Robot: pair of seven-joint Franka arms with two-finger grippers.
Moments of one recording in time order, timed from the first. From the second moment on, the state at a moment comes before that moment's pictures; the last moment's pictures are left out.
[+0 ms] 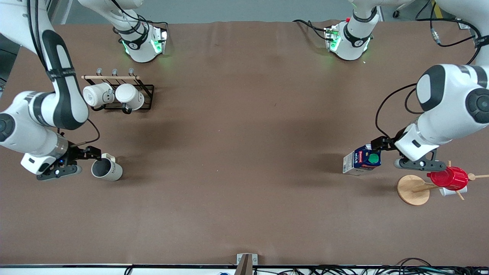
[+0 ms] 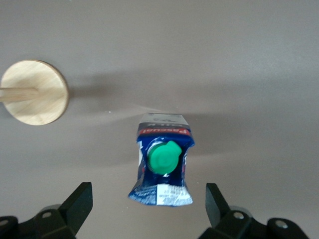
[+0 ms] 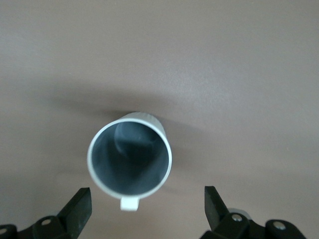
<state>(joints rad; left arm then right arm) -0.03 0.28 -0.08 -1.74 -0.01 2.01 0.01 -0.03 0.40 -0.10 -1.88 0.02 2.30 -0.39</state>
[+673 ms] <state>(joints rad) -0.05 0.37 -0.08 -1.73 -0.01 2.02 0.01 -0.03 0.48 -0.10 -1.94 0.02 2.47 -0.41</state>
